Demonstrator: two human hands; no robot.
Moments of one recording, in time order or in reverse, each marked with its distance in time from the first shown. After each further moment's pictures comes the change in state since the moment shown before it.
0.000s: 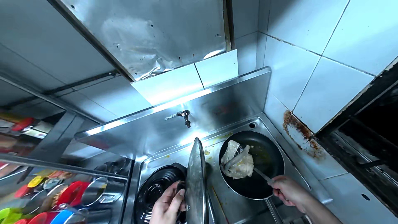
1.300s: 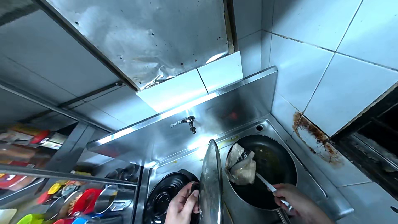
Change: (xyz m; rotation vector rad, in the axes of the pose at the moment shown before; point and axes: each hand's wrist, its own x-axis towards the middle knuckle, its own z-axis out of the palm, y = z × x) left_hand 0.031 0.002 0.011 -0.006 -0.064 0.025; right_hand 0.040 0.008 0.031 0.192 -0.155 -0.061
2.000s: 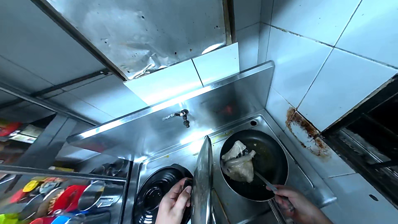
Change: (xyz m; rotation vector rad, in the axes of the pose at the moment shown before) left_hand -0.007 -0.009 -0.001 0.004 0.012 -0.005; right_hand -0.020 0.039 -0.020 0.384 -0.097 -0.017
